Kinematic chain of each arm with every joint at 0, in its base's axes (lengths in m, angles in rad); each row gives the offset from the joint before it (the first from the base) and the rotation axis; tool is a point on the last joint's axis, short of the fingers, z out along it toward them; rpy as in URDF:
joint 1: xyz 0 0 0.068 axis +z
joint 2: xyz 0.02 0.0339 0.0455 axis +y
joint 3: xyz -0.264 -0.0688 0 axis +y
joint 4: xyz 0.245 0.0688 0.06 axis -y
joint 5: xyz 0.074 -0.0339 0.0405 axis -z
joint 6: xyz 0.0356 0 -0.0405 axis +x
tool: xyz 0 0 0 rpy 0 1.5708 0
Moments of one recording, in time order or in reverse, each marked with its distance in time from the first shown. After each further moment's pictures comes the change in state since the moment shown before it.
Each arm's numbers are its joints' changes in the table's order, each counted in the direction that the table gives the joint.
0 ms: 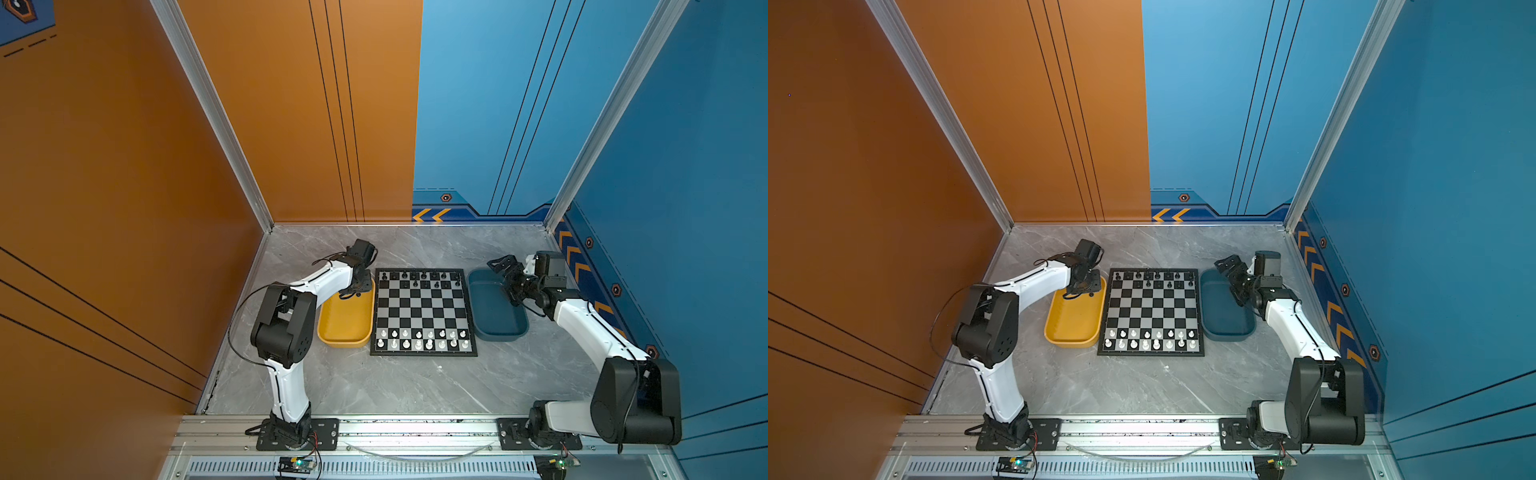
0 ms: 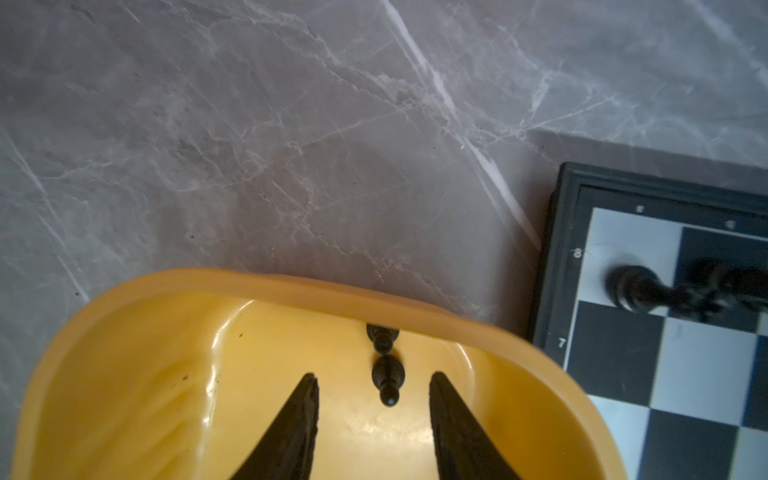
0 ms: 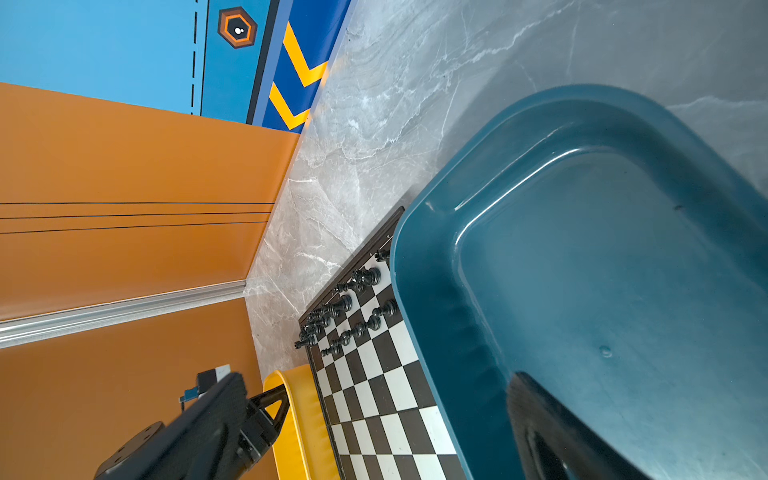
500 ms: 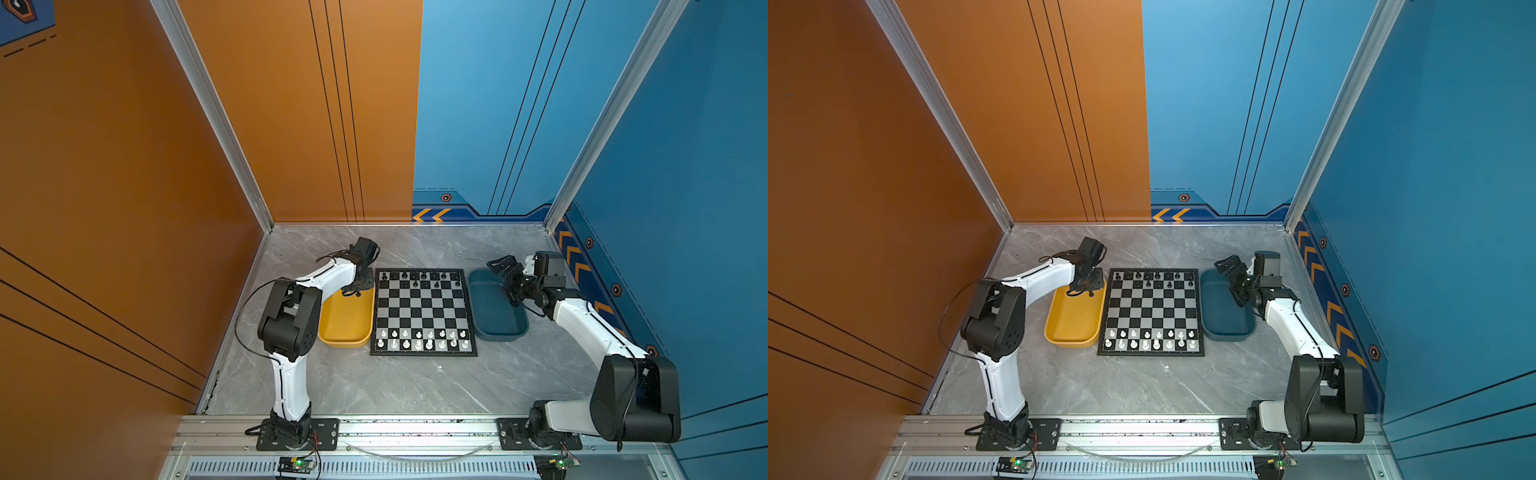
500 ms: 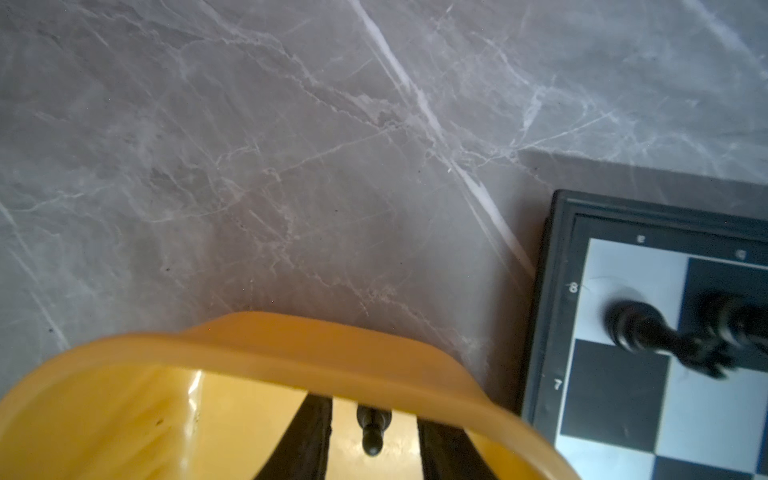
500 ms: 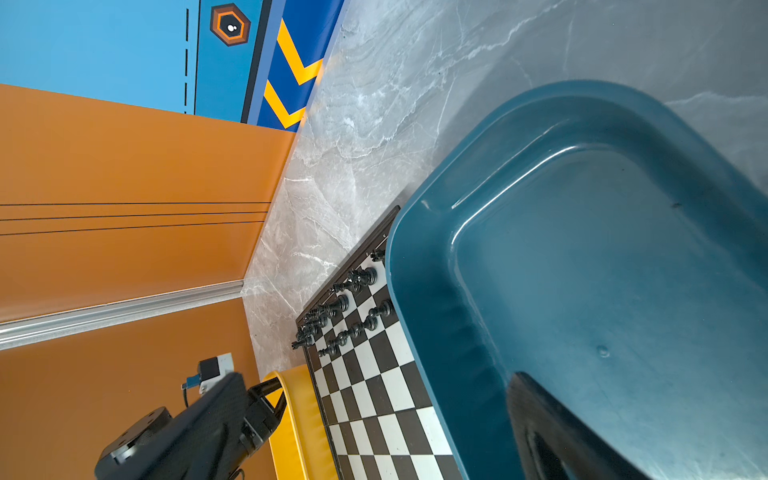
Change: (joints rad) left arm 0.000 0.068 -0.065 -0.001 0.000 0.020; right arm 0.000 0.010 0.000 0.000 0.000 0.000
